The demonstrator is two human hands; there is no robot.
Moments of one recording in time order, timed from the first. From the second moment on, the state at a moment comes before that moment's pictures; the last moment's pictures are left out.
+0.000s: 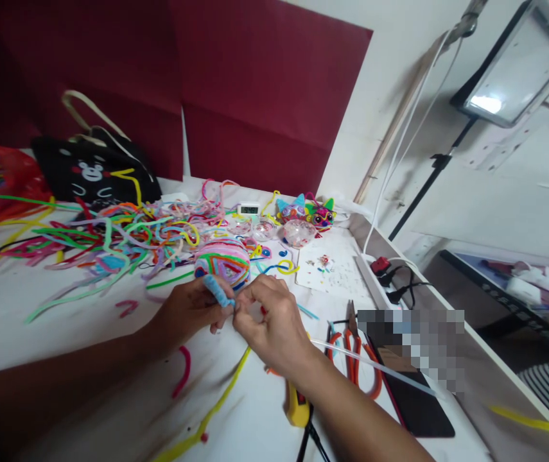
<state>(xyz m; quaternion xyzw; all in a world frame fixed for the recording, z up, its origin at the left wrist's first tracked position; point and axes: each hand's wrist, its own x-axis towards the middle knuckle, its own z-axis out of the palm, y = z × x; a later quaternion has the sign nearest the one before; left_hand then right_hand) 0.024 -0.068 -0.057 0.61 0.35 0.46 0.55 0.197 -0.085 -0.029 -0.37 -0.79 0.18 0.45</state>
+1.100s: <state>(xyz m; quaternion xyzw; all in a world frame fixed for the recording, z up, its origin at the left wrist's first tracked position) 0.024 -0.064 -0.061 0.63 0.38 0.43 0.52 0.197 -0.084 -0.026 -0.40 -0.77 0.26 0.42</state>
